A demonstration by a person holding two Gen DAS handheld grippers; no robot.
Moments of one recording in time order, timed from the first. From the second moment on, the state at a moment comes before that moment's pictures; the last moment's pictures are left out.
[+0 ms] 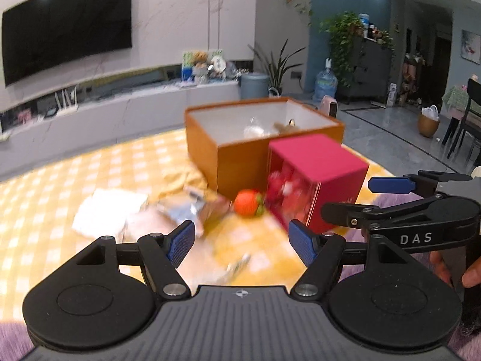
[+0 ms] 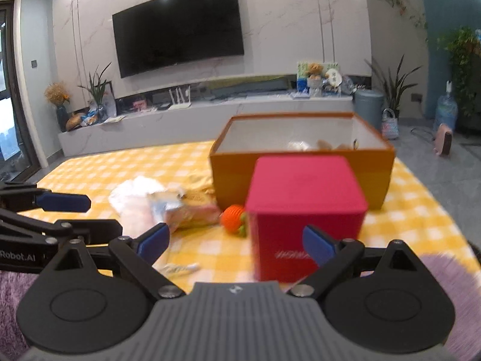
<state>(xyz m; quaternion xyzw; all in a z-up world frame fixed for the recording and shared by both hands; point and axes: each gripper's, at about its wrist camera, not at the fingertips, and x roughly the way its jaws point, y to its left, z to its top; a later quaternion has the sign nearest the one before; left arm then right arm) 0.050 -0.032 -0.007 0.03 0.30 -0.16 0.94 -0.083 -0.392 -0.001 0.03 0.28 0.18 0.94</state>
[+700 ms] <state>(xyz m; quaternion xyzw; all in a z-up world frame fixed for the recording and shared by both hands) 0.042 0.033 -0.053 -0.08 0.39 -0.11 0.91 -0.071 -0.329 -0.035 -0.08 0.33 0.22 0.92</state>
